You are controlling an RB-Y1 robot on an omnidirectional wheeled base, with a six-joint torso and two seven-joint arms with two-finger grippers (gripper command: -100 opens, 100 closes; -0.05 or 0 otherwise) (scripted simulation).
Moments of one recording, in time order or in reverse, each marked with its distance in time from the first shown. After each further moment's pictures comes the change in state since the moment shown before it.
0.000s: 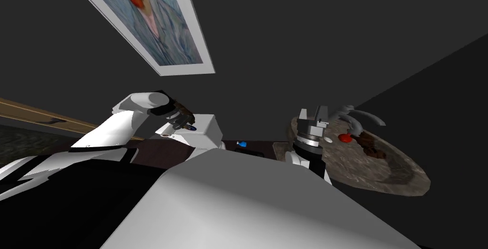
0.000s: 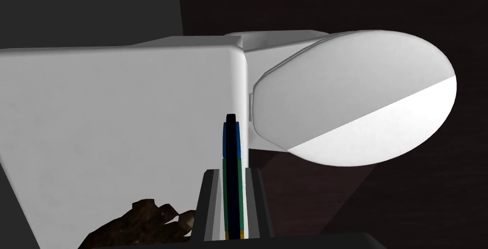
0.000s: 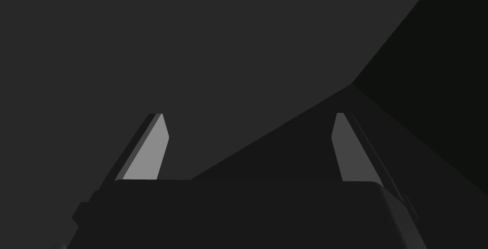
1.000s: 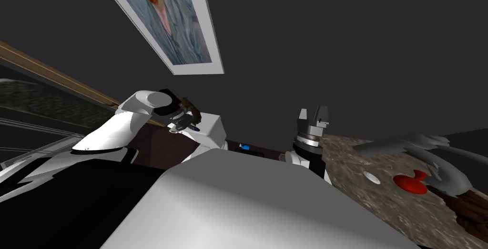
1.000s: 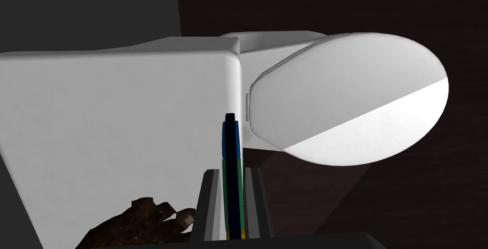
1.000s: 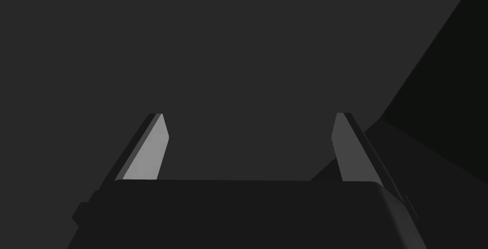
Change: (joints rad) left arm 0.024 -0.017 0.014 -0.235 0.073 0.059 0.054; right arm 0.000 0.000 0.000 0.000 0.000 0.000 0.000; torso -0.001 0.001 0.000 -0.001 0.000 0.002
